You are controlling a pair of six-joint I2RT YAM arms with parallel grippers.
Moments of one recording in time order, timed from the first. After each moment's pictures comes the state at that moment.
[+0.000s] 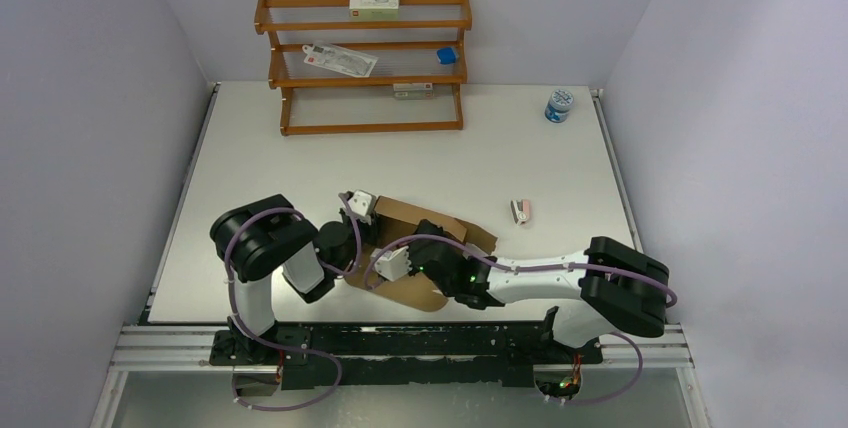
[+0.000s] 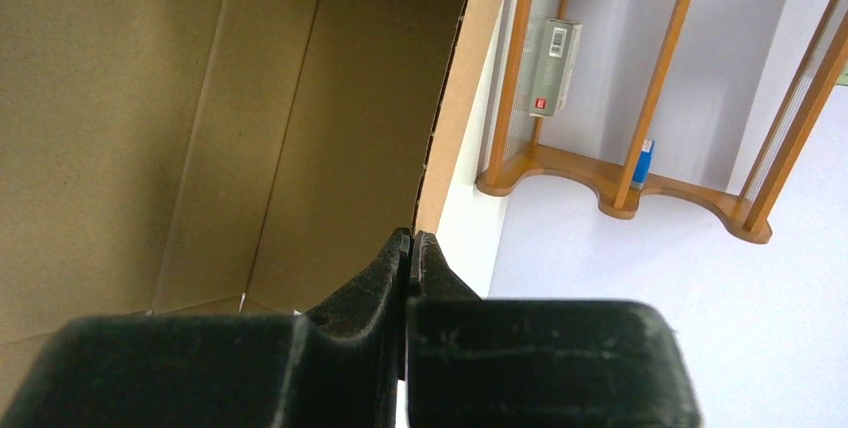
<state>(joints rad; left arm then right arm) -0.78 1.88 0.26 1.51 -0.26 -0.13 1.21 1.43 0.56 0.31 0.57 -1.12</state>
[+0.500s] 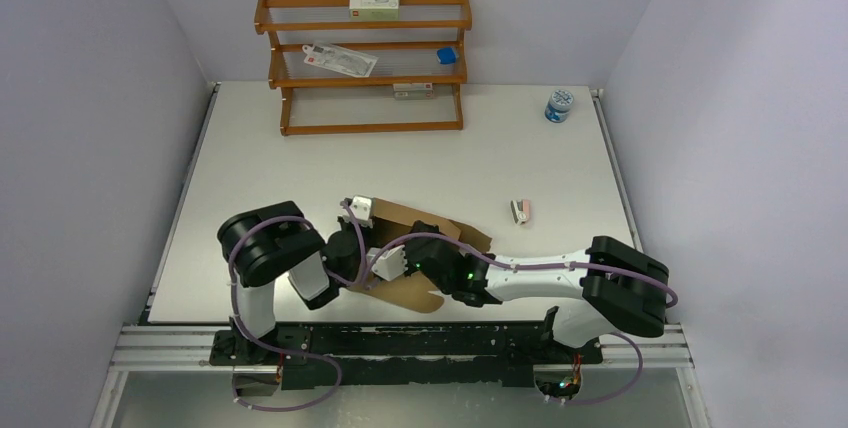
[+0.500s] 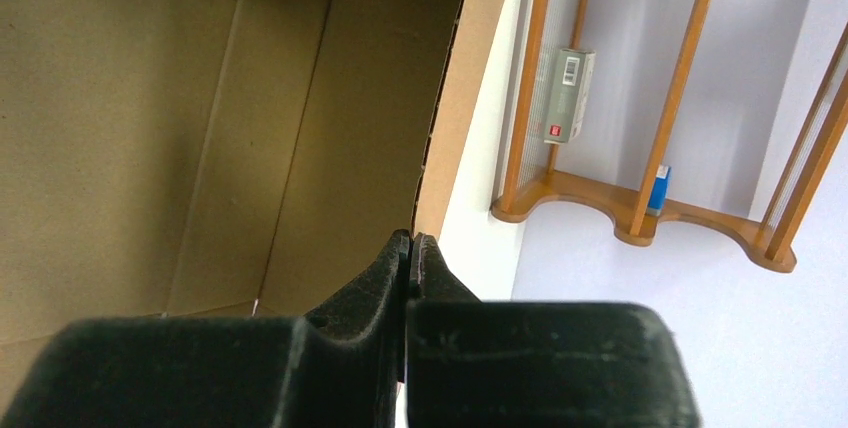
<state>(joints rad) -0.88 1.89 0.26 1.51 -0.56 -0.14 1.21 1.43 0.61 0.26 0.51 -1.07</state>
